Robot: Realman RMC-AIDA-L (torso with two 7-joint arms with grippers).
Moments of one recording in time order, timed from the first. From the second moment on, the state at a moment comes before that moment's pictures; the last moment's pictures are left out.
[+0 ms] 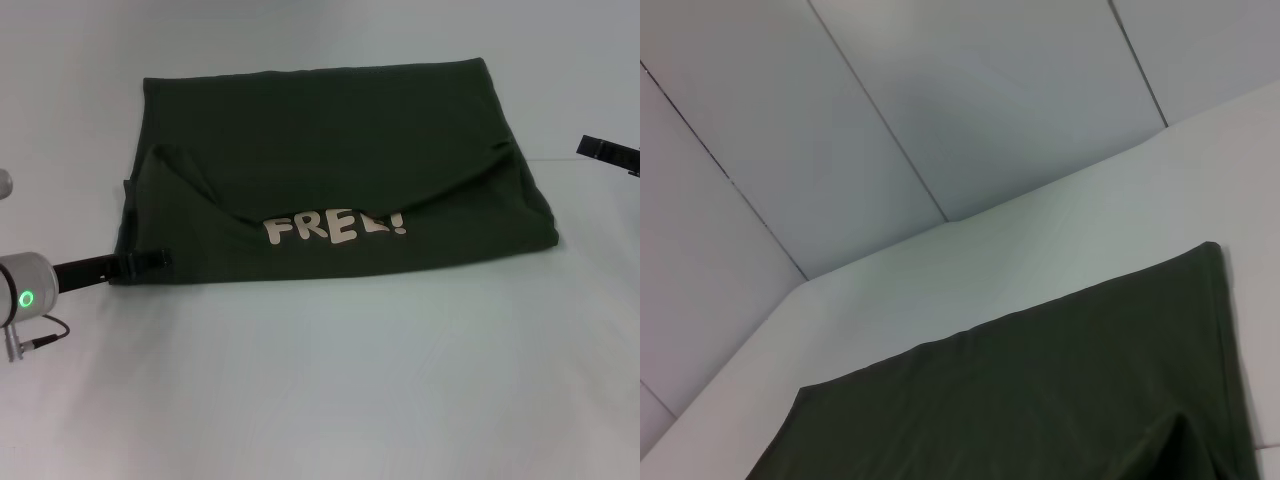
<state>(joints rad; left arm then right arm) -0.72 -2.04 0.45 0.39 2.25 0.79 -1.91 0.64 1.90 -0.46 -0.43 -1.88 -1.07 1.77</state>
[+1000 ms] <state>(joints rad) -0.73 -2.03 0.44 0.40 2.33 0.84 -1.99 0.64 1.90 -0.46 -0.43 -1.88 -1.07 1.77</state>
